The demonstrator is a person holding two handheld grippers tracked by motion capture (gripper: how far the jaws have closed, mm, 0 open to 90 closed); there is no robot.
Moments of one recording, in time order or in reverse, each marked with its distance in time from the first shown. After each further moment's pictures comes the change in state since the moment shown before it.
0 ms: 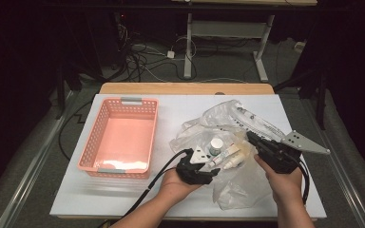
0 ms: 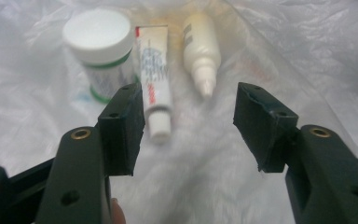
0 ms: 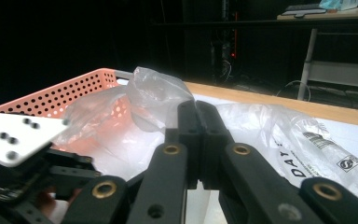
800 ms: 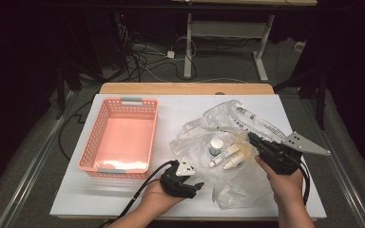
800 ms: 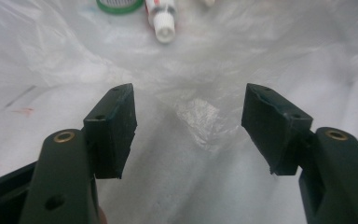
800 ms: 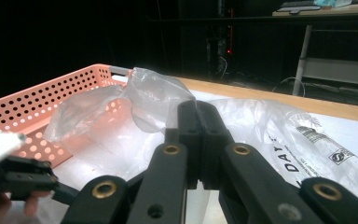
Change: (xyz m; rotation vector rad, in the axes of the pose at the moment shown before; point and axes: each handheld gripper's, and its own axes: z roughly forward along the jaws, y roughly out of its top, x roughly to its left) left arm -0.006 -0.035 -0.012 0.187 0.040 0.039; right arm -0.001 -0.003 -0.002 0.013 -0.019 -0.004
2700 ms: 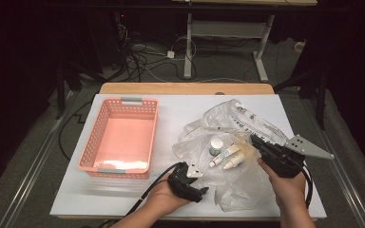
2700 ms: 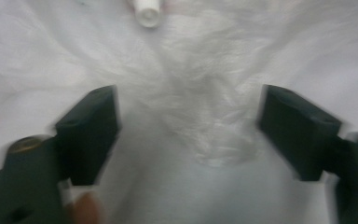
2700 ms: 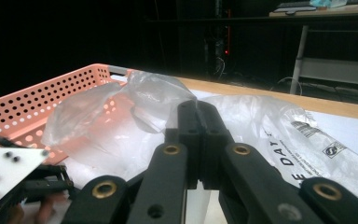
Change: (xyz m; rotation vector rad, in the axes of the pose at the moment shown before) left arm -0.003 0.006 0.012 0.019 -0.038 -0.003; right arm 0.000 -0.003 -0.008 -0.005 -0.007 0.001
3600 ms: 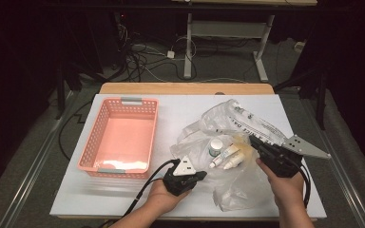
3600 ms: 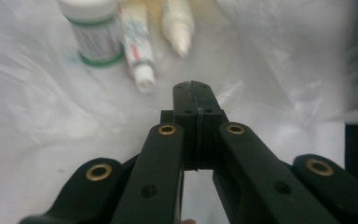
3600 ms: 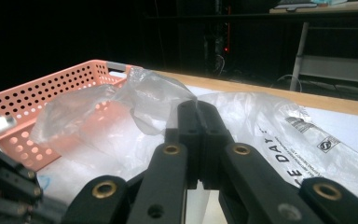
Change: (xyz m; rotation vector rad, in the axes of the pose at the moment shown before) left arm 0.003 -0.001 -0.027 -0.281 -0.046 -0.018; right arm 0.000 -0.004 0.004 0.008 -0.003 -0.002
